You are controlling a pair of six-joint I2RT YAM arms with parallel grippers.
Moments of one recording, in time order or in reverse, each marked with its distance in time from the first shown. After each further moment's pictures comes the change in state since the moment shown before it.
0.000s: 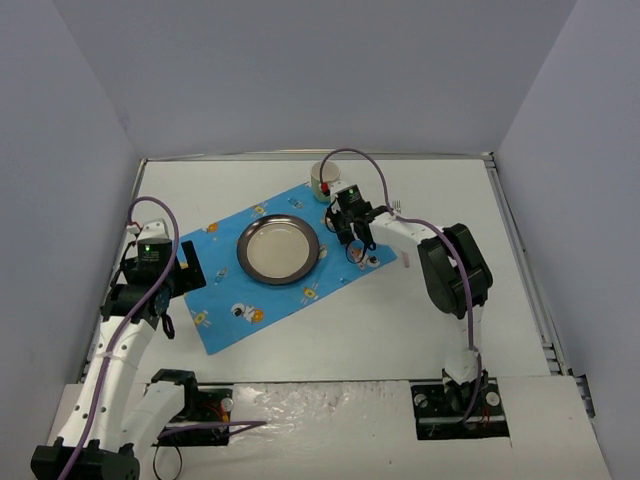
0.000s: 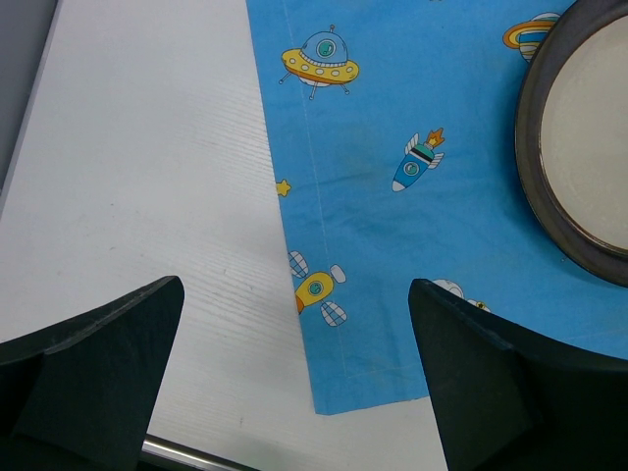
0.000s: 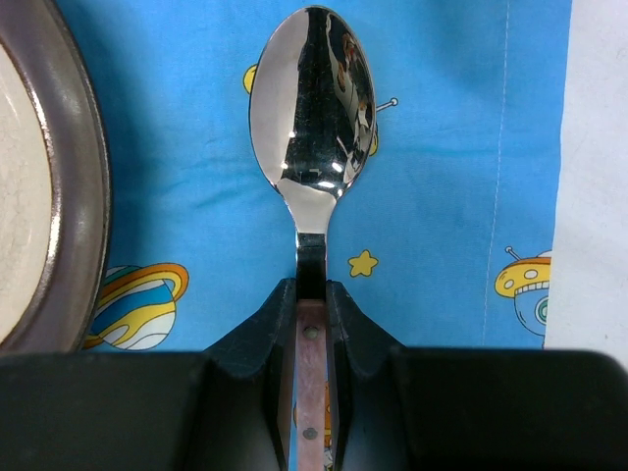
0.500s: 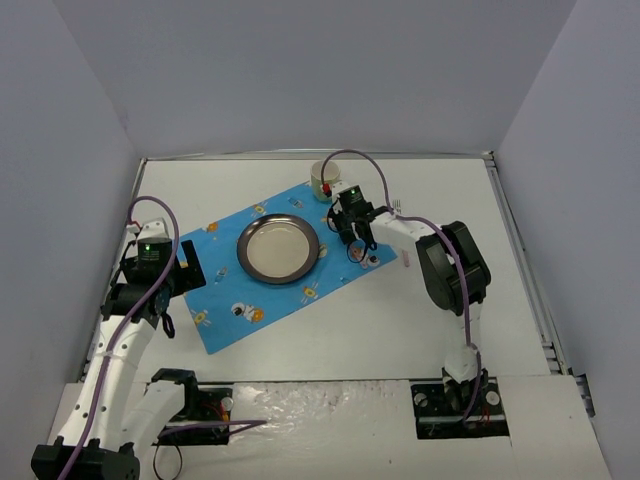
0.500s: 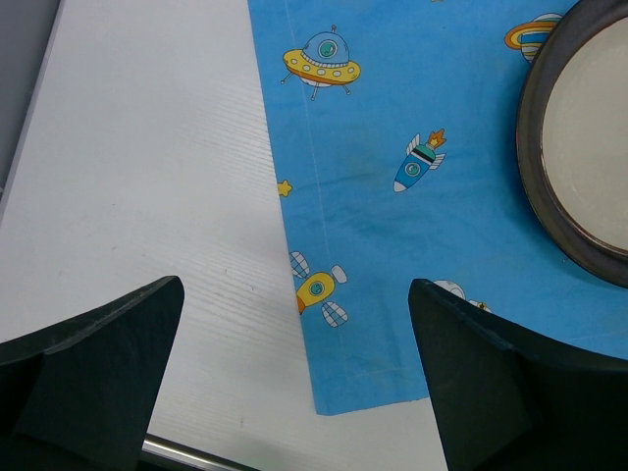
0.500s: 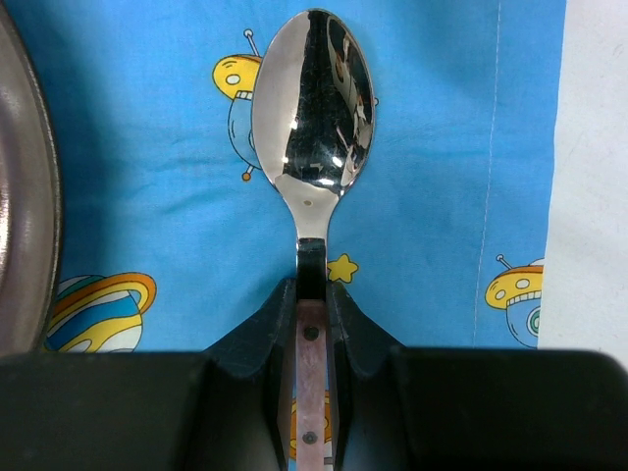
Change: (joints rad) left arm 0.000 0.000 0.000 0.000 -0.003 0.000; right arm -0.014 0.025 -0.006 0.022 0.001 -0.023
